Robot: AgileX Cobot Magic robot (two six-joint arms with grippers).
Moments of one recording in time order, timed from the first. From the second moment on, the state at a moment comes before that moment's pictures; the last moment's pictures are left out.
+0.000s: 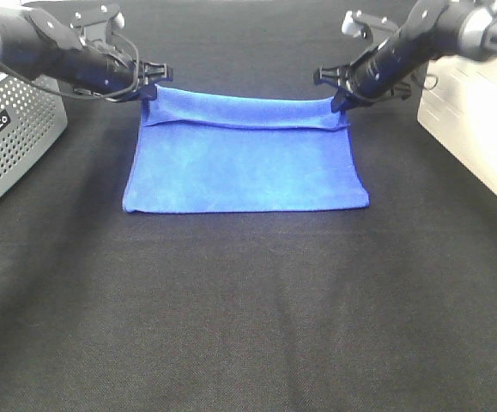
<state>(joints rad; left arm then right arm) -0.16 2.48 -1.96 -0.75 0.30 0.50 0.12 2.61 -2.26 0.40 0.65 -0.25</state>
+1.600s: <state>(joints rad) -0.09 2.32 -1.68 -0.69 0.80 0.33 0.12 2.51 -2.24 0.32 1.21 -0.05</state>
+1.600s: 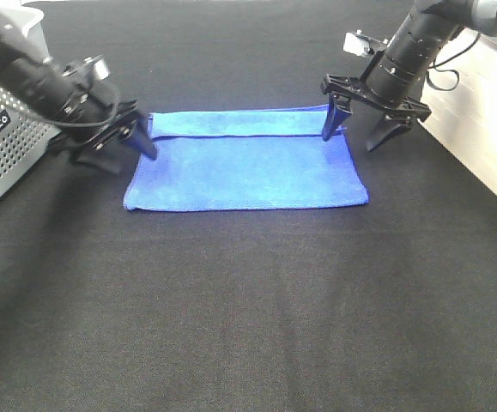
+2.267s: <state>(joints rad) -0.15 2.20 -1.41 -0.70 0.56 0.34 0.12 2.21 -1.59 0.31 0.78 -0.07</state>
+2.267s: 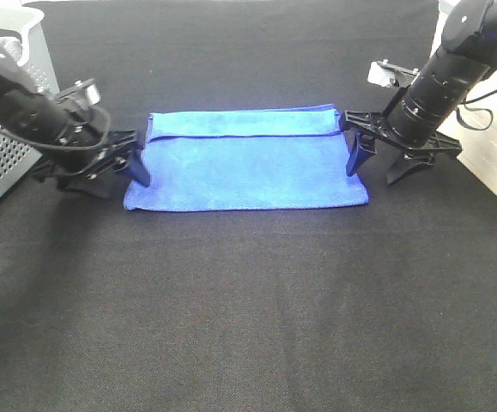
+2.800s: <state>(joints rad) -0.18 2.30 -1.52 -0.80 0.56 0.36 0.12 2.28 -1.59 0.54 0.75 -0.26</state>
